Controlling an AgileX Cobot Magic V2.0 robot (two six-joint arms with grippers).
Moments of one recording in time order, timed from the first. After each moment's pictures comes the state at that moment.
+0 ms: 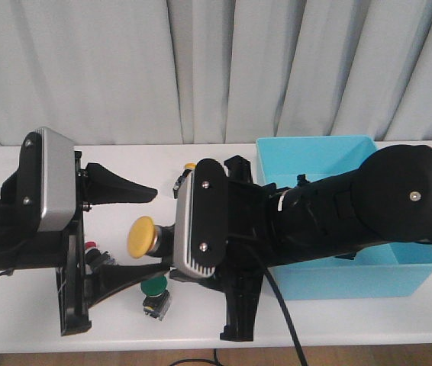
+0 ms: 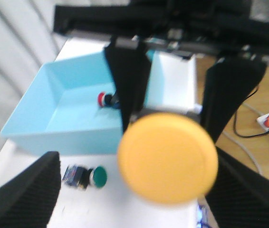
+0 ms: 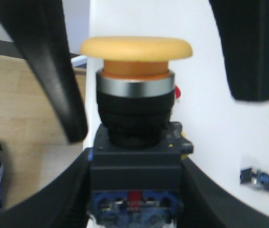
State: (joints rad) left arm -0.29 1.22 -0.78 -1.36 0.81 2.04; right arm 0.68 1.41 -1.06 0.67 0.60 -1.37
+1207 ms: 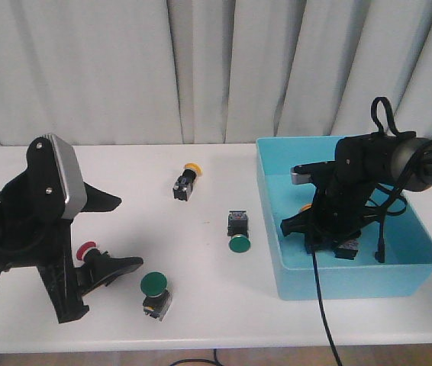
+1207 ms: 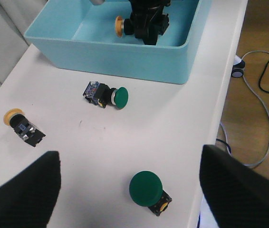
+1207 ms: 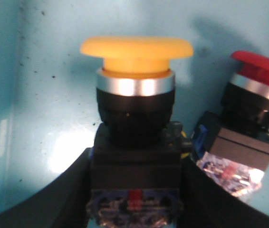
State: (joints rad) left arm -0.29 1.22 -0.78 -1.04 0.62 1.66; right arm 0.20 2.08 -1.40 0.02 0.82 0.01
